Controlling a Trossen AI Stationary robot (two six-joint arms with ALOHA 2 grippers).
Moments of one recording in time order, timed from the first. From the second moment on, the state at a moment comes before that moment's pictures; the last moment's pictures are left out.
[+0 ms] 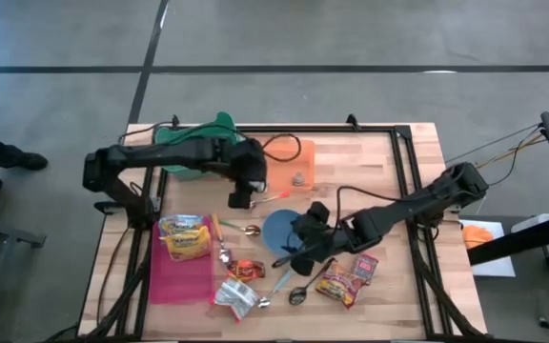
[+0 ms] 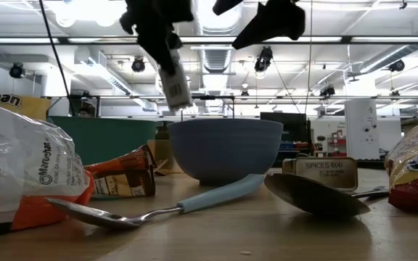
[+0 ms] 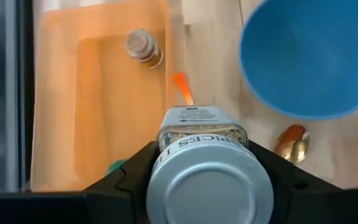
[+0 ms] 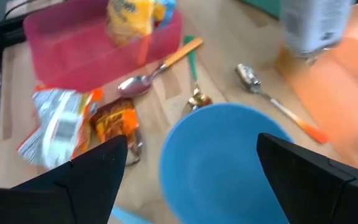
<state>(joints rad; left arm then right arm) 0.20 1.61 1.46 -0.95 -0.06 0.34 0.39 1.65 1.30 -0.45 0.49 0.65</state>
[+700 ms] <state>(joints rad) 0.34 1.88 1.65 -0.96 -0.08 0.42 0.50 1.50 1.30 -0.85 0.78 1.02</state>
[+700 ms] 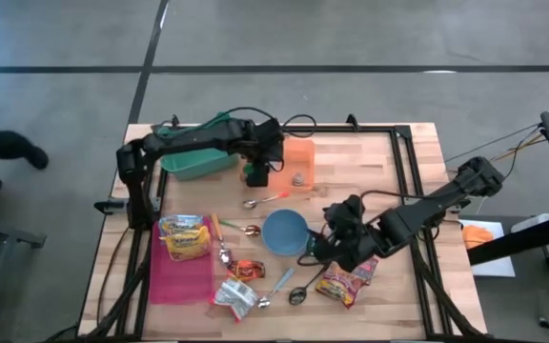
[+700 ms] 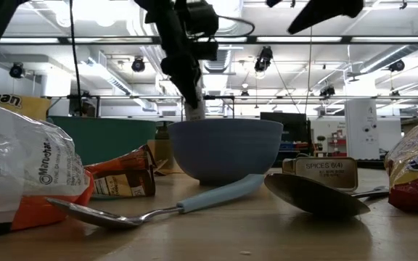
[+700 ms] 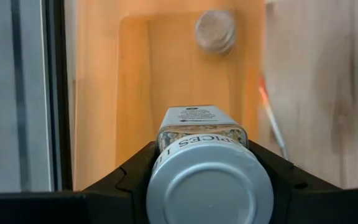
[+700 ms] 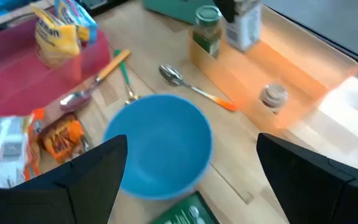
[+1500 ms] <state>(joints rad) 0.37 1.93 1.59 -0.99 0.08 0.44 0.52 1.49 1.30 -0.93 0.80 1.07</state>
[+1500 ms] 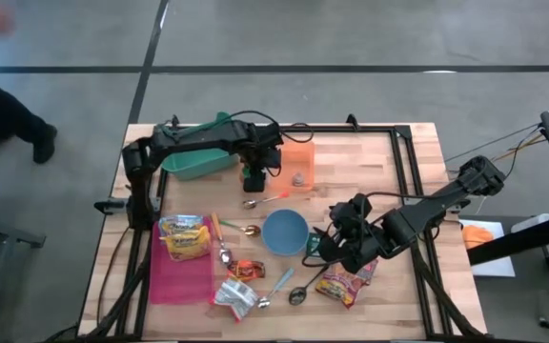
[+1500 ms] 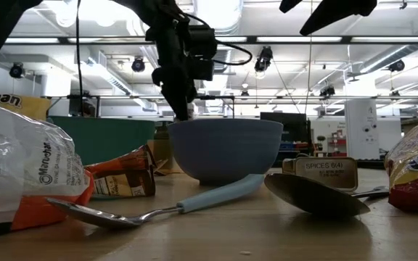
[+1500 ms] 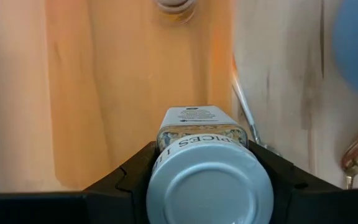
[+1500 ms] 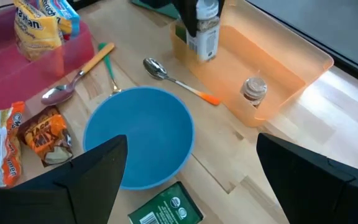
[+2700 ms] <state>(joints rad) 0.39 1.93 1.53 -0.94 0.15 0.44 0.52 1.49 1.30 -0.94 0.82 1.06</state>
